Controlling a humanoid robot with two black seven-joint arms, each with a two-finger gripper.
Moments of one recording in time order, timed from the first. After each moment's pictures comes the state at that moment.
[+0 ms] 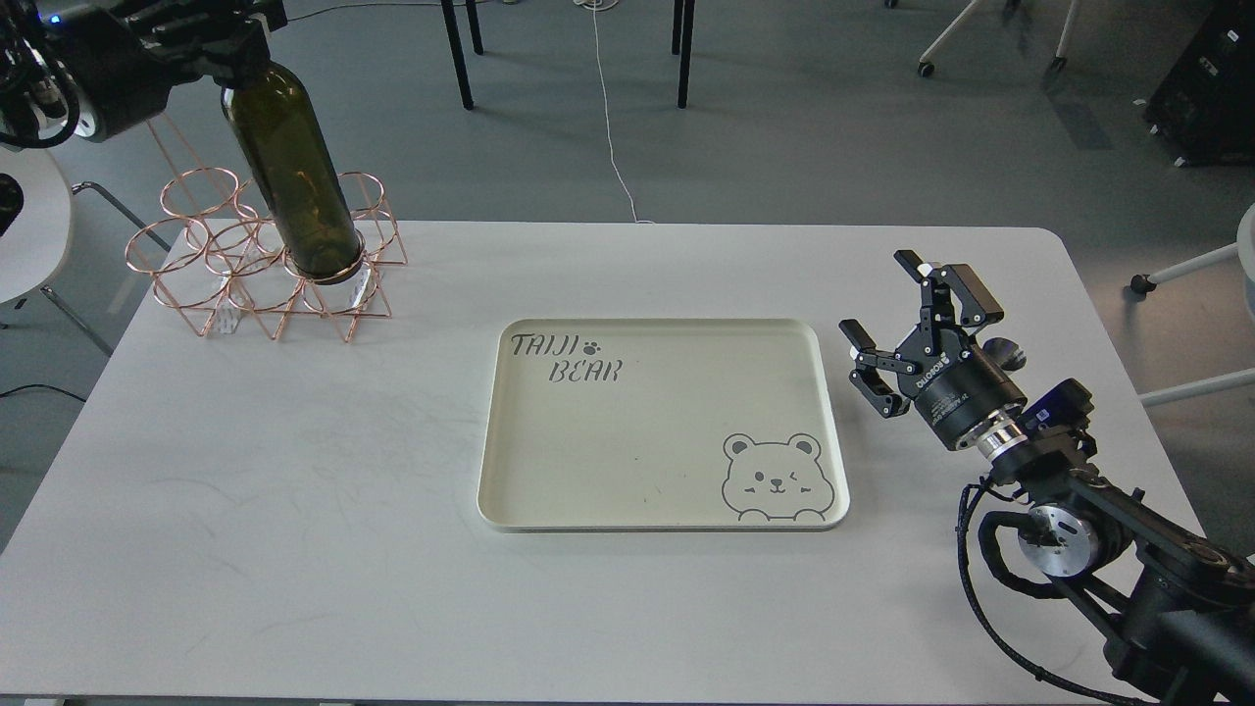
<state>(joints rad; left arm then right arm) -1.01 0.72 -0.73 -0.84 1.89 -0.13 -0.49 0.39 -0.40 0.74 1.03 -0.37 0.30 0.49</state>
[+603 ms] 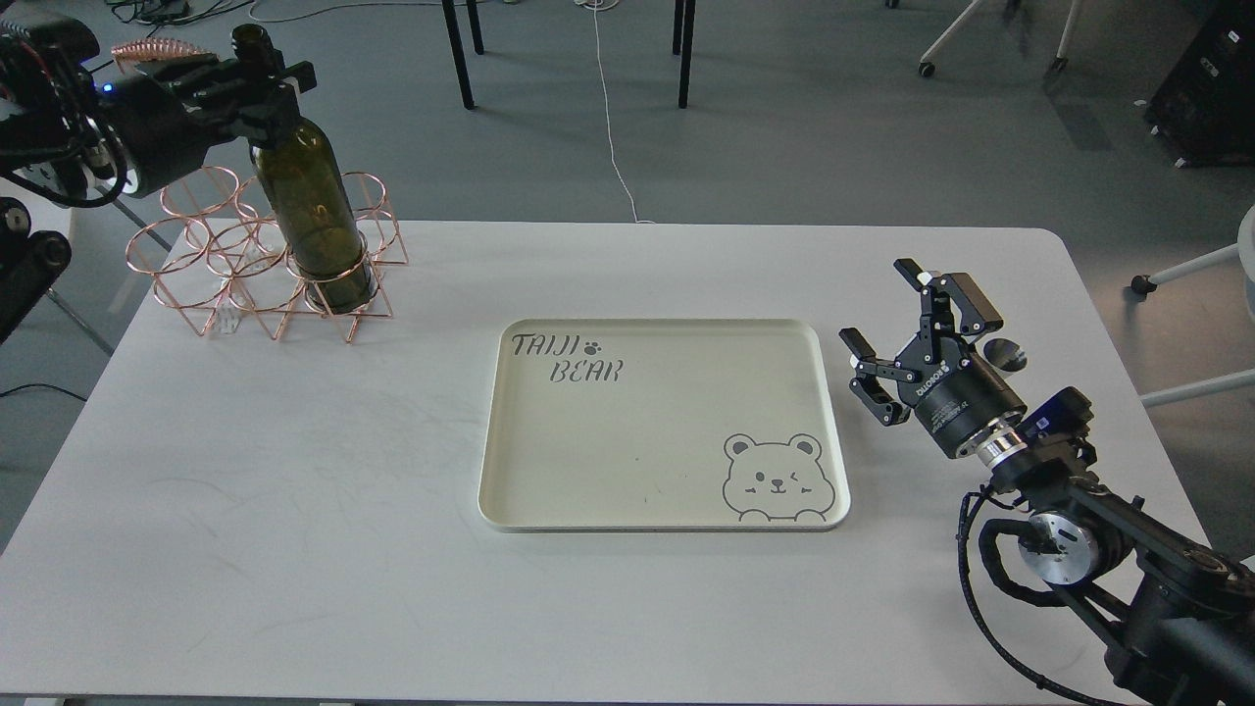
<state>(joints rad) -0.94 0.68 -0.70 -0.81 1.88 -0.07 -0.49 0.37 -0.40 0.74 1.04 -0.37 0.30 0.49</state>
